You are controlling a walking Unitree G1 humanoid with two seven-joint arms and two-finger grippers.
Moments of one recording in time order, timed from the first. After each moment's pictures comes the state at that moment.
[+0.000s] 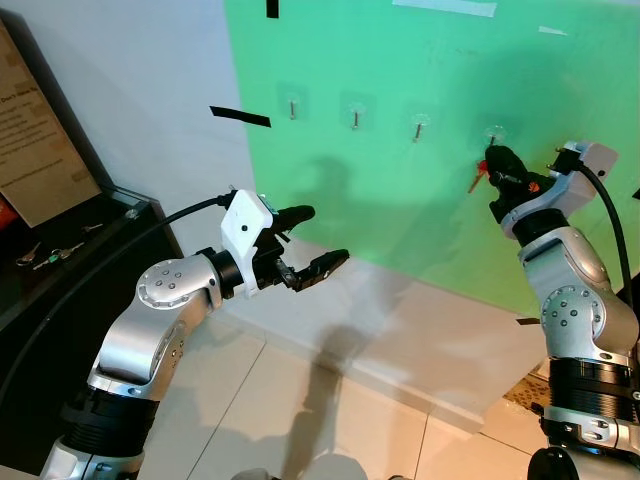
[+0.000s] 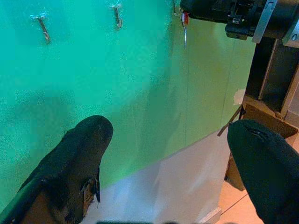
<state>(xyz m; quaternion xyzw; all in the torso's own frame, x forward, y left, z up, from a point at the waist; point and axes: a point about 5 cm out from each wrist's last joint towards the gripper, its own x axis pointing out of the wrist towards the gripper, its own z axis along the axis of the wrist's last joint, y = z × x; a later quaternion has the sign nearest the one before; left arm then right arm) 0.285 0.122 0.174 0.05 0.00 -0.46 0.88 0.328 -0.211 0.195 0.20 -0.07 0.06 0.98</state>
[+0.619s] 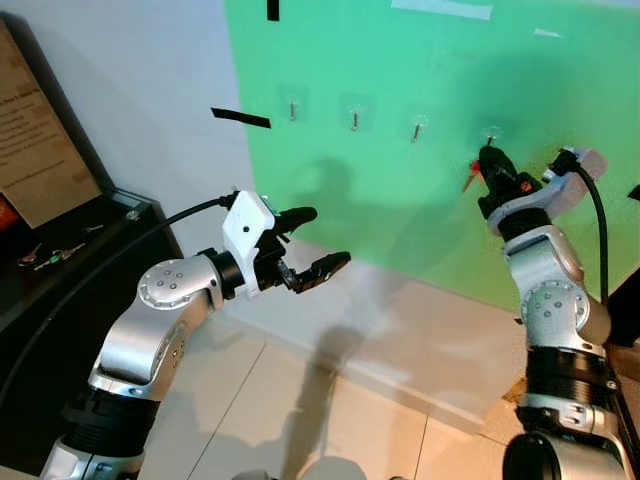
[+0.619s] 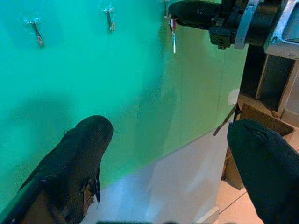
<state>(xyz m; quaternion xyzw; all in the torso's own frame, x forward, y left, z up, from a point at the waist) 0.284 0.121 0.173 0.06 0.01 -0.47 0.88 0.340 -0.203 0.184 0.32 -0.06 0.03 0.95</state>
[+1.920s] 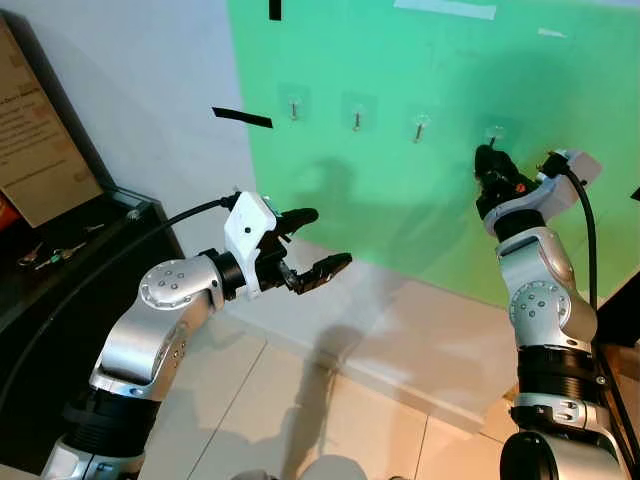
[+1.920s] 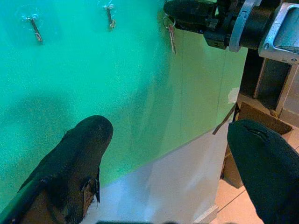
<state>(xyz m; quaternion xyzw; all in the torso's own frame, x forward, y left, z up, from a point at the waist) 0.284 0.120 0.173 0.06 0.01 -0.47 0.88 0.343 -0.199 0.180 0.26 -0.08 0.02 0.96</state>
